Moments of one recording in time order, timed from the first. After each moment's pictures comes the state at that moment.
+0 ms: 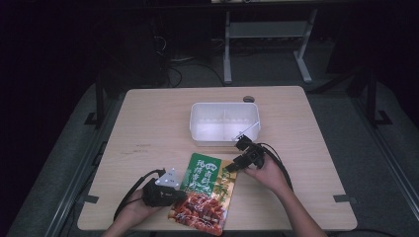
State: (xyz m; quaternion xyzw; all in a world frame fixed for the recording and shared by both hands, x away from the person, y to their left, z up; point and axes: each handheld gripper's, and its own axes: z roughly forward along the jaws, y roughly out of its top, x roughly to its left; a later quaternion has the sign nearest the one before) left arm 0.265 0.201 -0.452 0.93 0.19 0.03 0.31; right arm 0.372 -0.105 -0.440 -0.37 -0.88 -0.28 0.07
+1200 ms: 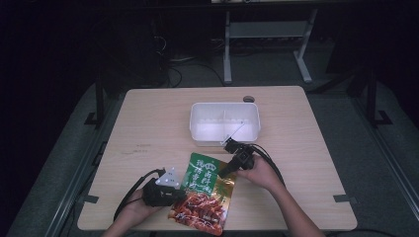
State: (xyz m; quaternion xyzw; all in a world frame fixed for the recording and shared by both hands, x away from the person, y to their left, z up) left arm 0.265 0.201 -0.452 0.93 0.19 0.04 0.31; right arm 0.374 -0.072 -0.444 -0.32 -0.90 -0.26 0.16
